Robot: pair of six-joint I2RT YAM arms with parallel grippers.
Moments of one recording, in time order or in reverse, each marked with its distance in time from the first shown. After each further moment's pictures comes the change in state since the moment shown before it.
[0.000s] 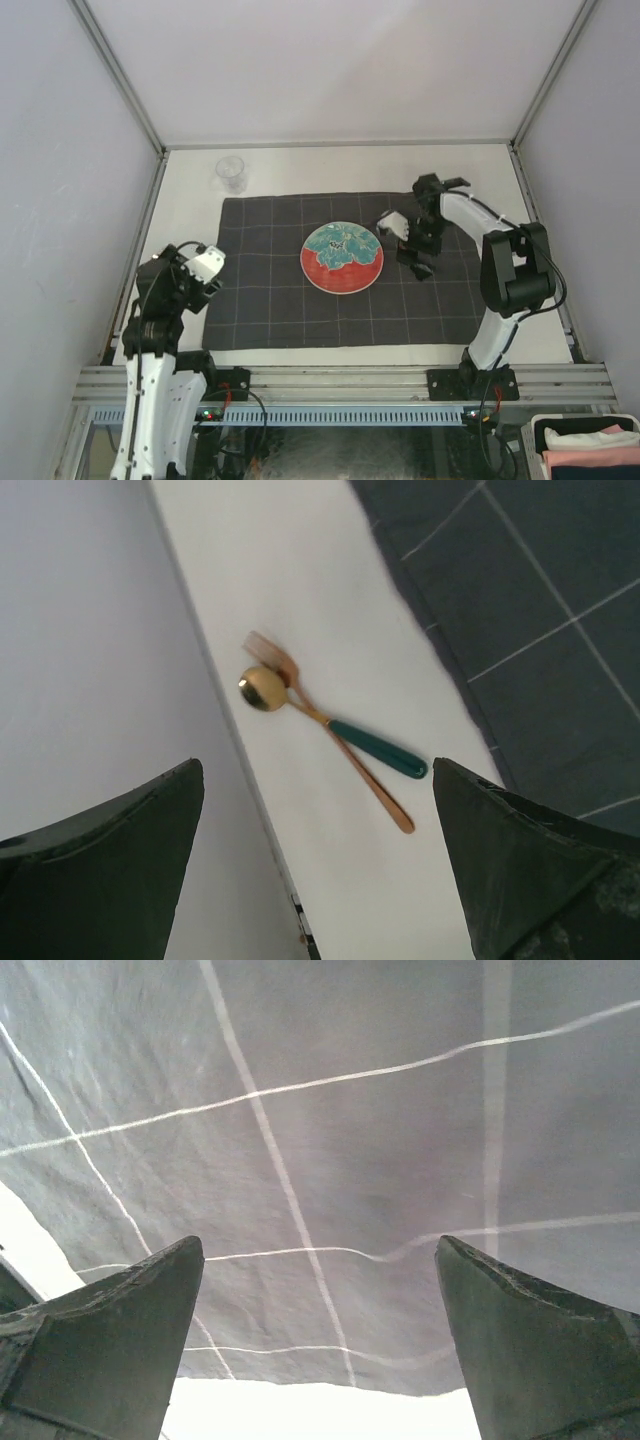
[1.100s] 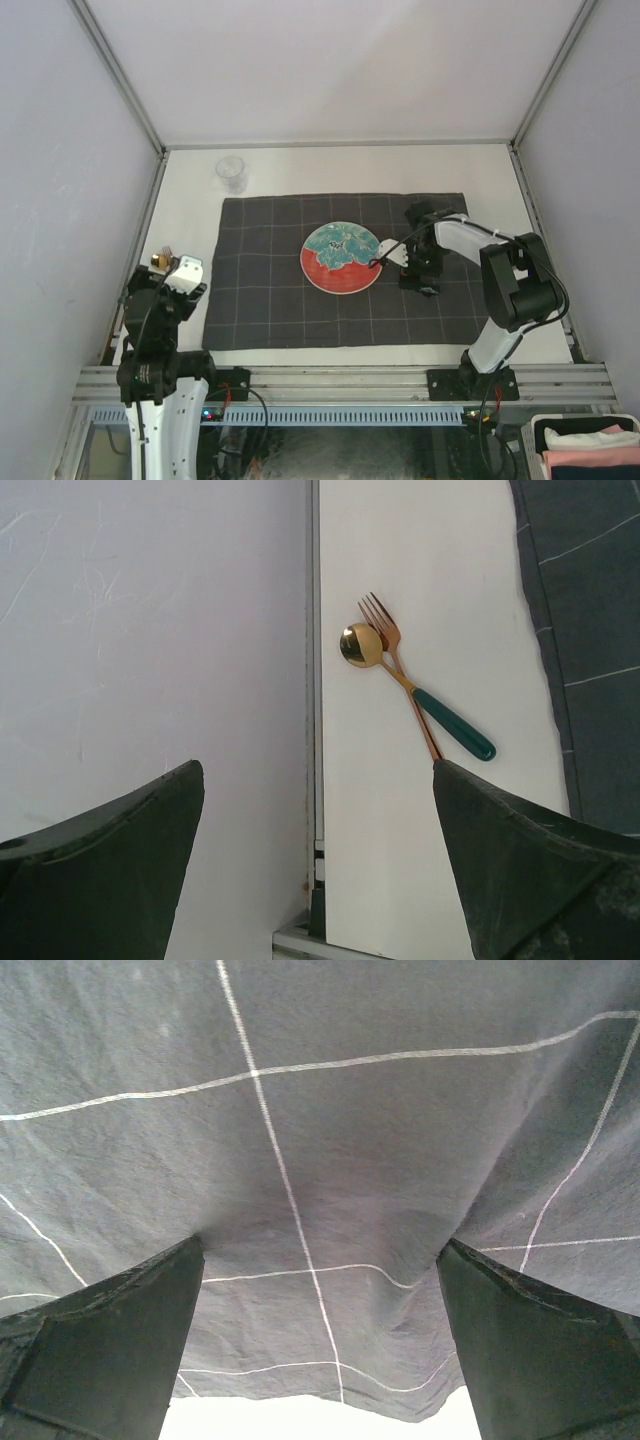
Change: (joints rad) left arm -0.001 -0.244 0.032 -0.085 -0.185 -0.115; right arm 0.073 -0.083 -0.237 0.230 0.167 -0.040
